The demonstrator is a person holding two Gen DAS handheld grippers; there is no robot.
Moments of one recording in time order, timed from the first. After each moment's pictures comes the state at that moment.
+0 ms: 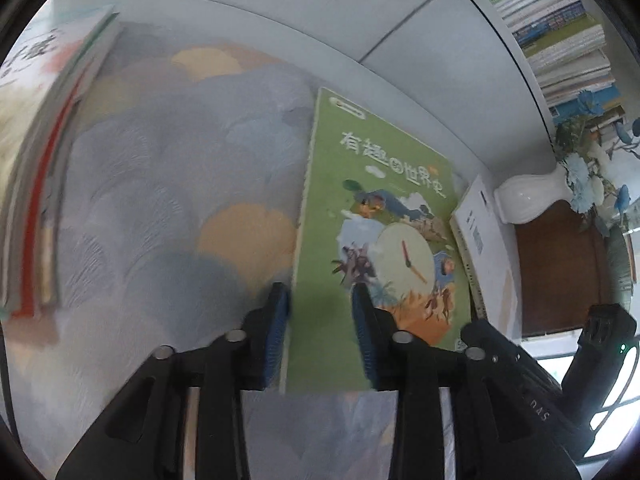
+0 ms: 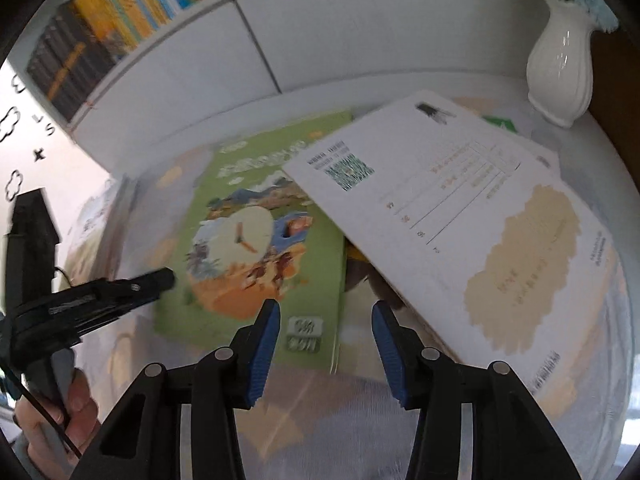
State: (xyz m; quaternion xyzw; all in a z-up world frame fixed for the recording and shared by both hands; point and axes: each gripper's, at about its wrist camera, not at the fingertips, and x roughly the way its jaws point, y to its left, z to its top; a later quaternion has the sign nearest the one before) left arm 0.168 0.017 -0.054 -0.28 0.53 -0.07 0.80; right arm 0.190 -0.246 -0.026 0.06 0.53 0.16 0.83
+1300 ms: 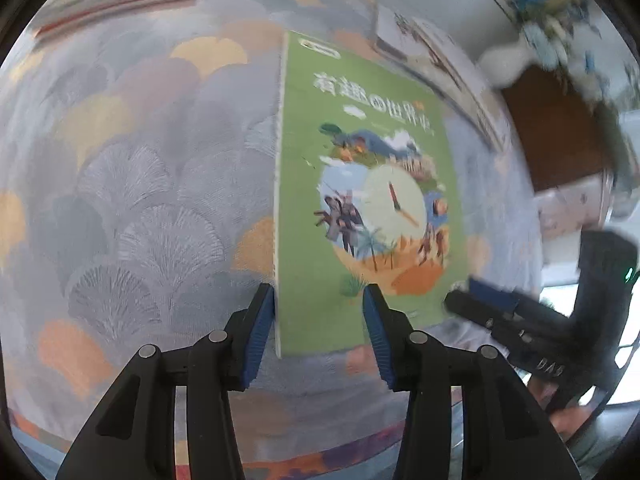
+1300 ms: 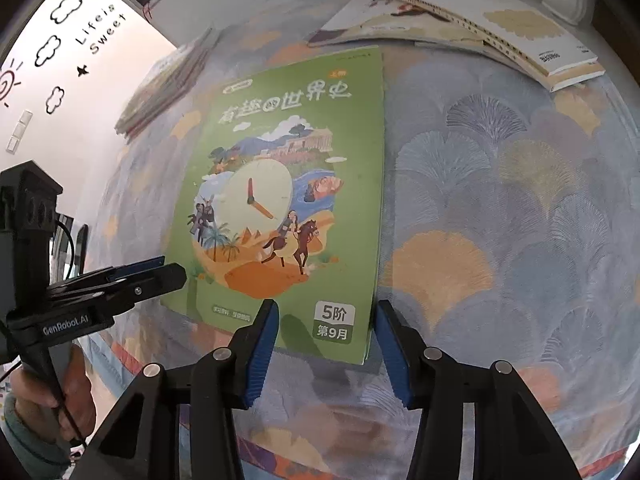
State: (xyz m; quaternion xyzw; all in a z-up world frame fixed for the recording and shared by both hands) left arm -0.079 -0.019 -0.054 -0.24 0.59 -0.06 0.77; right arm -0.017 -0.257 -0.051 0.03 0.61 0.26 0.75
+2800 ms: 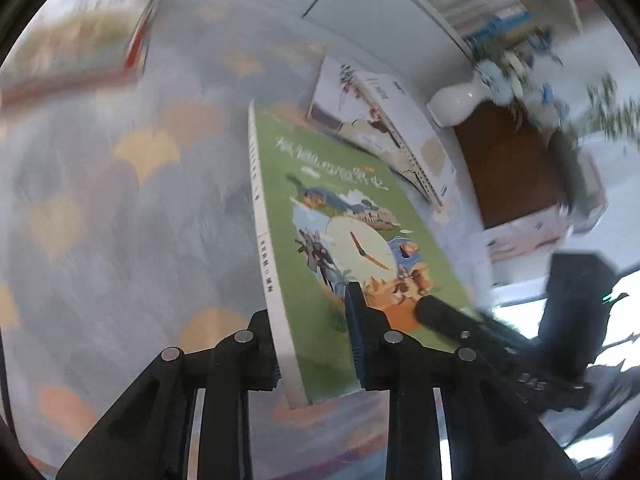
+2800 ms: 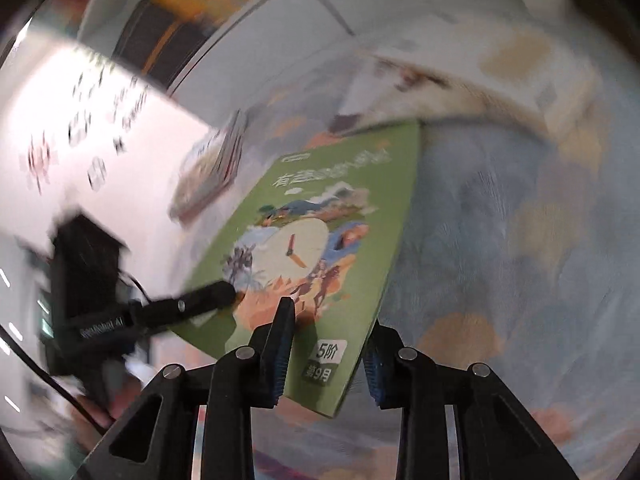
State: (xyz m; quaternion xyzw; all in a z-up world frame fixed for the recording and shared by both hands) left arm -0.040 -0.038 -0.003 -0.24 0.53 -0.12 0.81; right arm -0.007 -0.267 -0.009 0.13 0.54 0.30 0.77
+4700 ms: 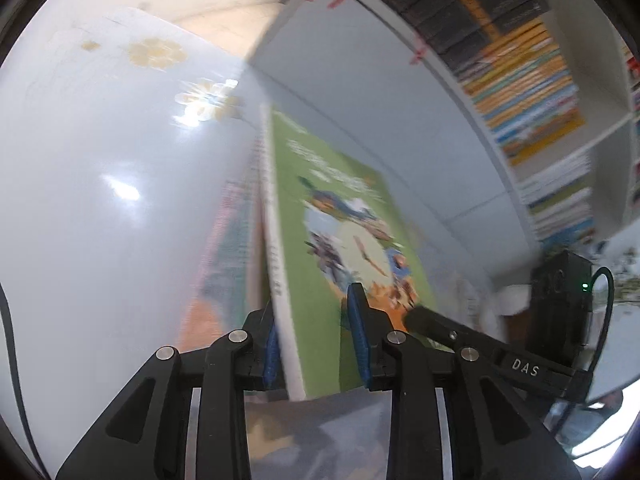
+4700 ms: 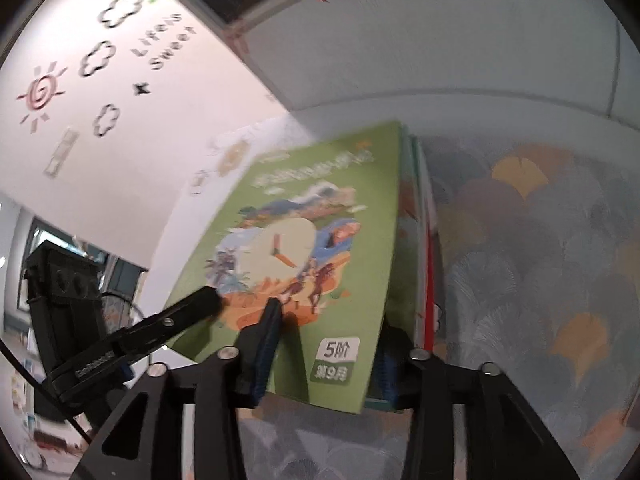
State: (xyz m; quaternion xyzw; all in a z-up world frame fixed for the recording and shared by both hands) left arm 0.043 0.288 -0.018 -0.35 0.41 0.03 0.84; right arm 0.172 0.080 0.001 0.06 0.55 0.36 0.75
